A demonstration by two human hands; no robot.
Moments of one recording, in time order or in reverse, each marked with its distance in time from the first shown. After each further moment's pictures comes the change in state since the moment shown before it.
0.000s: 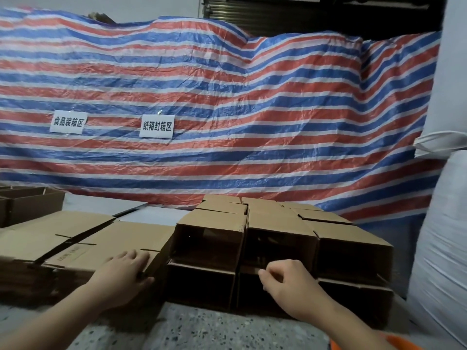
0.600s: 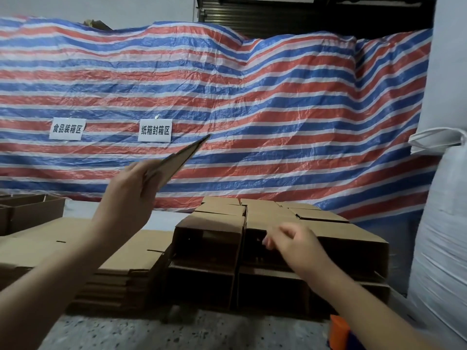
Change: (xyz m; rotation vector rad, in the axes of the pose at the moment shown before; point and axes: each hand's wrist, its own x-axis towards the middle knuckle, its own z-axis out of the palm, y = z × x) left_hand -0.028 0.046 -0.187 -0.612 0.900 0.201; right_hand 0.009 -0.042 -0.039 0.236 0.241 0.051
